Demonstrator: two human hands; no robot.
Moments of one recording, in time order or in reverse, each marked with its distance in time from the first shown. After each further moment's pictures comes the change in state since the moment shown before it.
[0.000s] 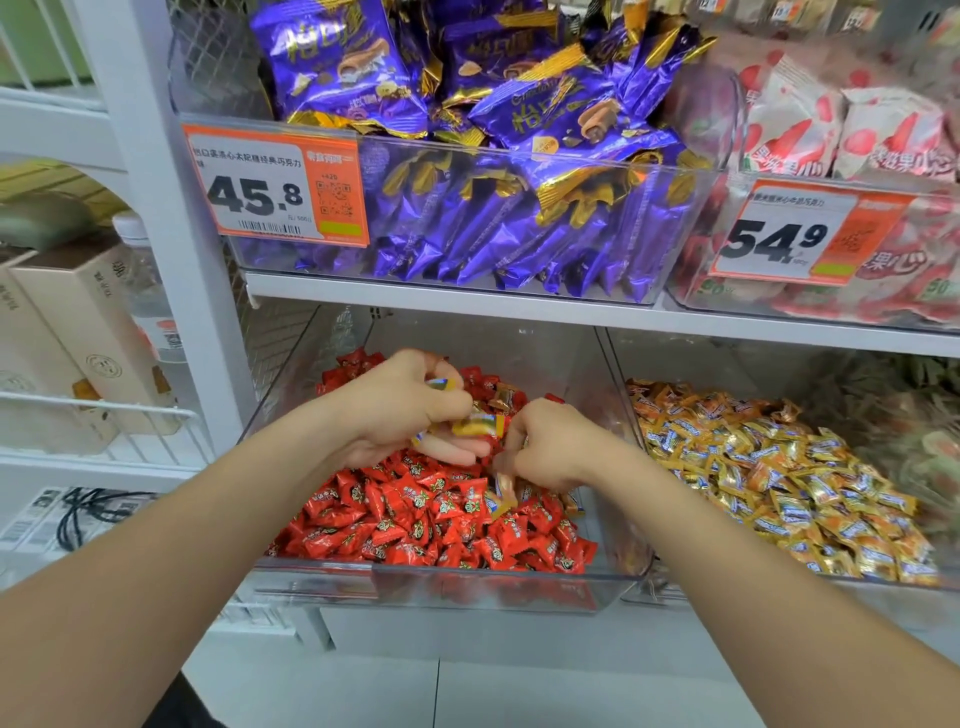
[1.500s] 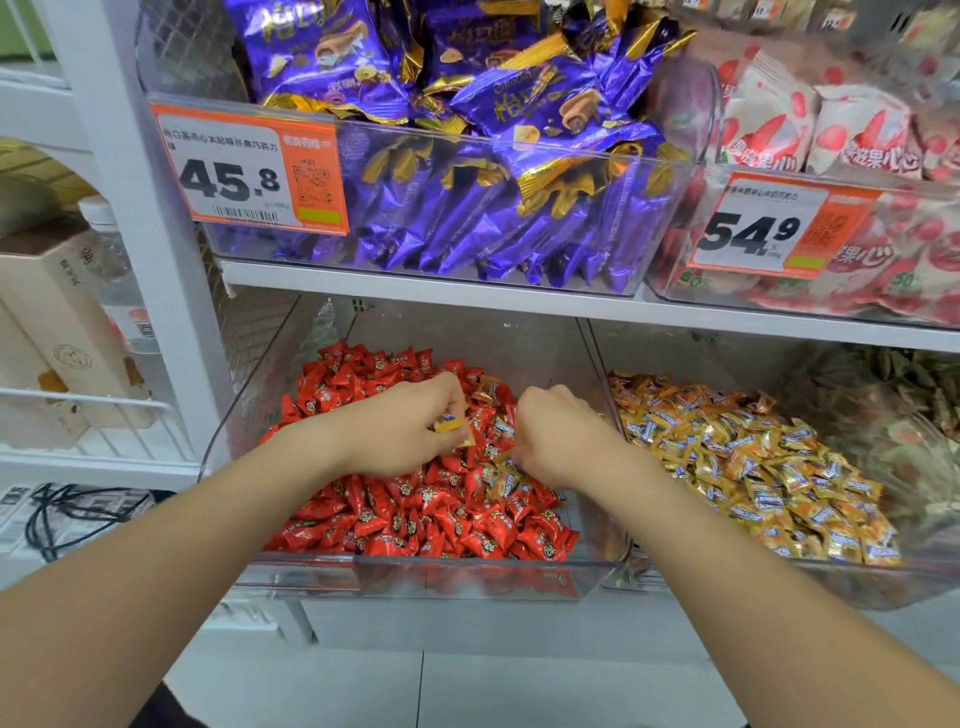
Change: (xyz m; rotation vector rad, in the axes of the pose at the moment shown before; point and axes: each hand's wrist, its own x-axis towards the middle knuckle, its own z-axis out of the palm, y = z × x) left_hand 0.011 -0.020 -0.004 1.012 -0.114 0.321; right_hand -0.025 0.002 -0.006 -0.251 0.169 0.035
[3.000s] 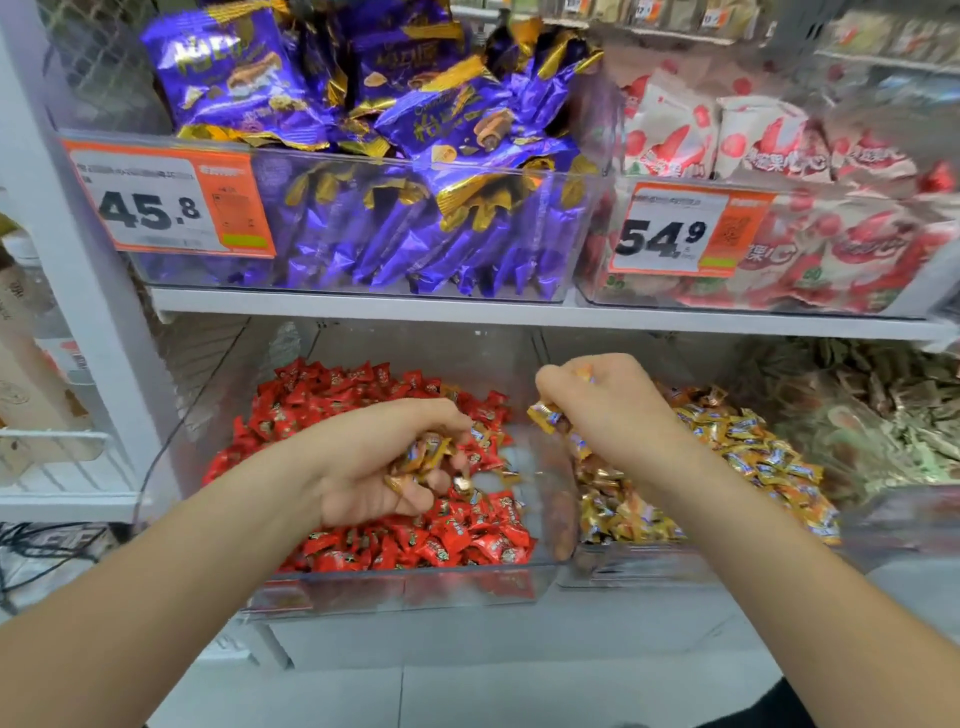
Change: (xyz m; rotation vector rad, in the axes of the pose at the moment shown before) left_hand -0.010 0.076 0.005 -1.230 -0.127 -0.516; right_hand -0.067 0.048 -0.055 0.936 0.234 0.185
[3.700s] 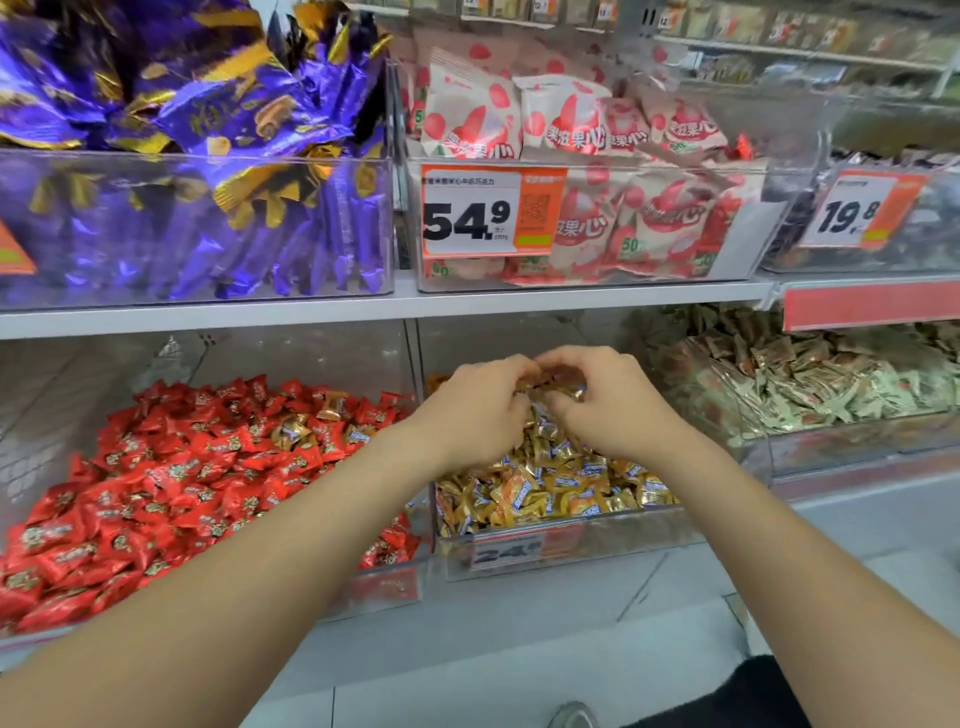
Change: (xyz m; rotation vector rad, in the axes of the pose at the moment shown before) left_hand 0.091 0.015 0.158 1.241 0.138 0.755; right_hand 0.027 0.105 -0.109 -0.467 0.108 -0.263
